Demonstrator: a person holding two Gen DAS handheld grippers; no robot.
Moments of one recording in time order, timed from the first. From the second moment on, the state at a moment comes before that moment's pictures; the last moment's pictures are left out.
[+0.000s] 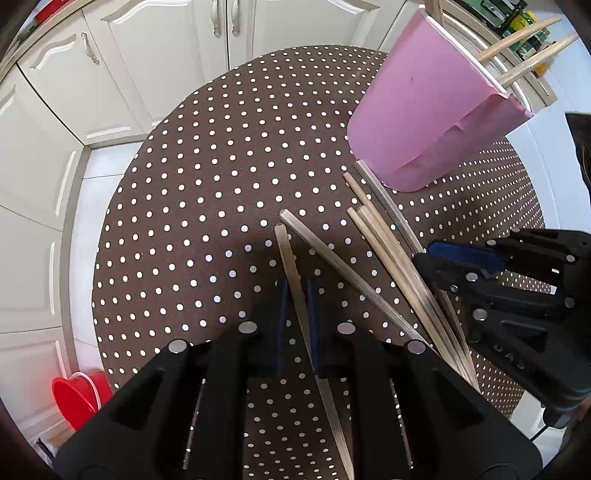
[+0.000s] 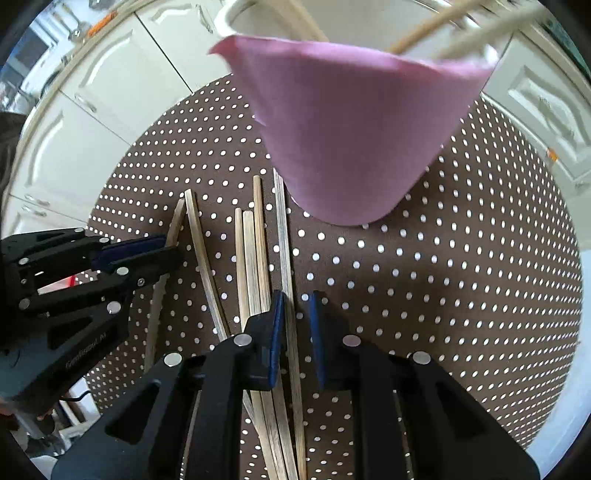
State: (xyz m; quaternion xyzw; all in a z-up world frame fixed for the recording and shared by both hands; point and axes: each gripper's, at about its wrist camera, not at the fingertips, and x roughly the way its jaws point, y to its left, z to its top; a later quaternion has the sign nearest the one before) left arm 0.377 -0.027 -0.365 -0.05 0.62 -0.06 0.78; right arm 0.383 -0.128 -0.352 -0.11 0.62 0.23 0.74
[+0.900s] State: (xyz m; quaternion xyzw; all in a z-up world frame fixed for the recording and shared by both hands) left arm 0.347 -0.026 -0.253 -0.07 0.53 -0.14 0.83; right arm 0.333 -0.168 -0.261 0.03 0.54 0.26 0.80
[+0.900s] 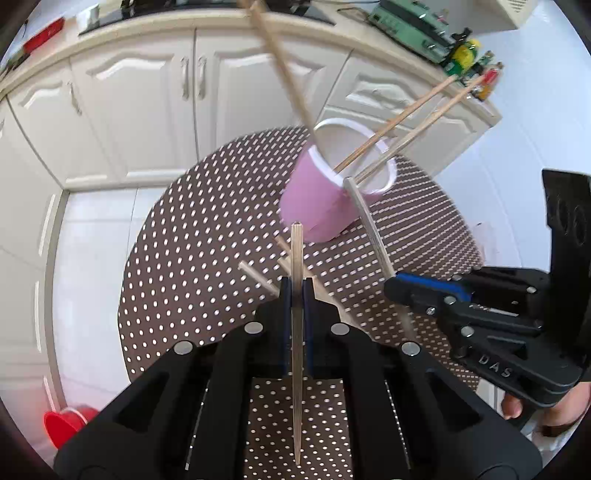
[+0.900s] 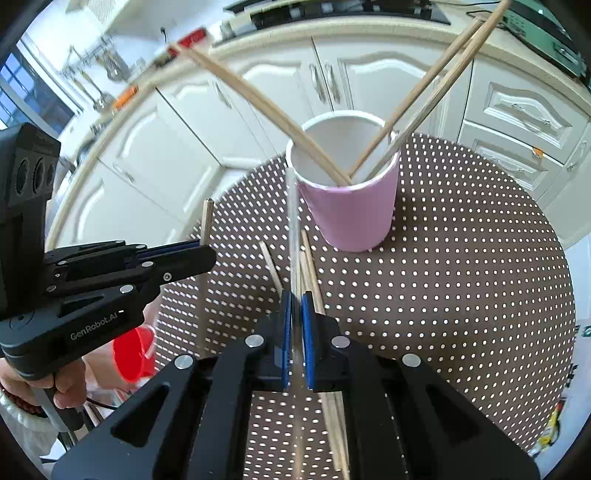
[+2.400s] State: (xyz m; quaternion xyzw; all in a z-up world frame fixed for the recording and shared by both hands) left arm 0.377 -0.032 -0.066 -0.08 0.33 -0.15 0.93; right arm 0.360 -0.207 -0.114 0.04 0.31 0.19 0.93
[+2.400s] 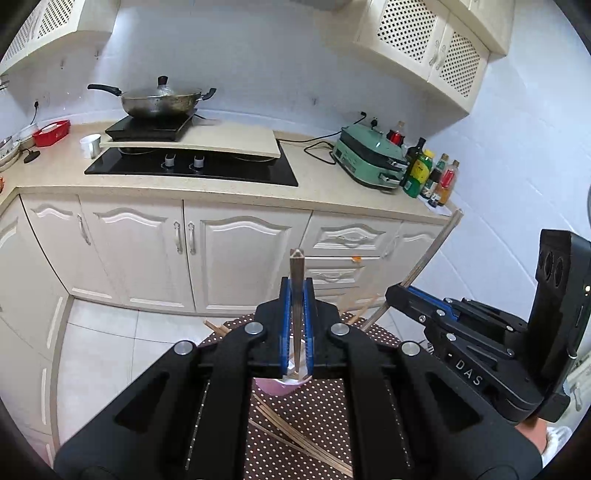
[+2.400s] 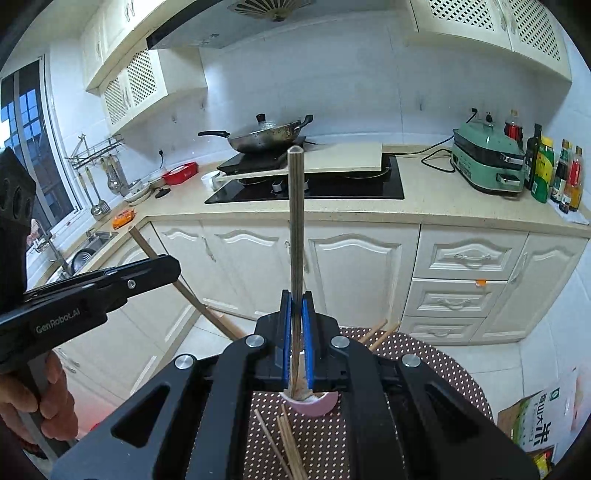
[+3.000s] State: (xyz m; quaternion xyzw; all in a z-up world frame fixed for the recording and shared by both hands) left arm 0.395 -0.040 -0.143 -0.07 0.42 -0.14 0.89; right arm 0.373 -0.209 -0.177 0.05 0.39 0.18 0.90
